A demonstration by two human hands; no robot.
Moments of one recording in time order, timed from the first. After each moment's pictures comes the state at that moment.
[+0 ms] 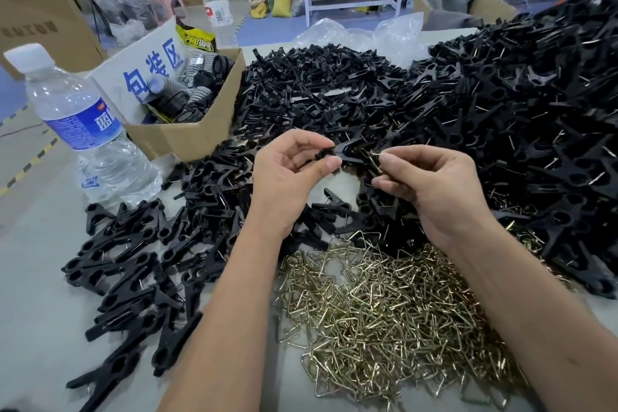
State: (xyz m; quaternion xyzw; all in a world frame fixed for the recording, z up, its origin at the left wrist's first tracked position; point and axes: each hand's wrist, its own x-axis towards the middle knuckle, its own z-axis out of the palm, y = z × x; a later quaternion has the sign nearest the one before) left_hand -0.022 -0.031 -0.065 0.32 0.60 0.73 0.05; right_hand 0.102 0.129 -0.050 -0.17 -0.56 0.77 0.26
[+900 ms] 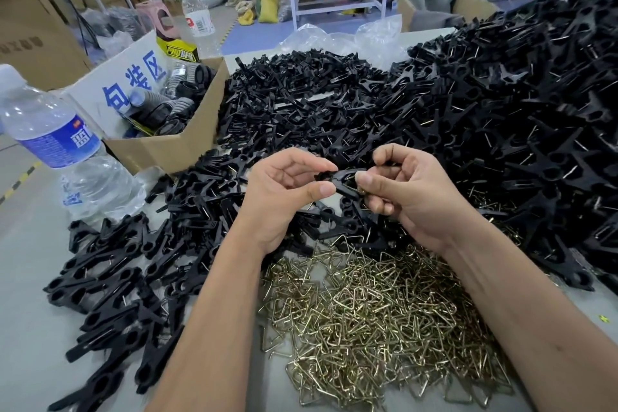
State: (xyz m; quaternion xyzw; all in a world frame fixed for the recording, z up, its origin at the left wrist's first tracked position) left_hand -0.011 -0.033 -0.059 0.38 0.54 0.72 0.18; right_hand 0.115 0.136 -0.044 -0.07 -0.56 0.82 0.13
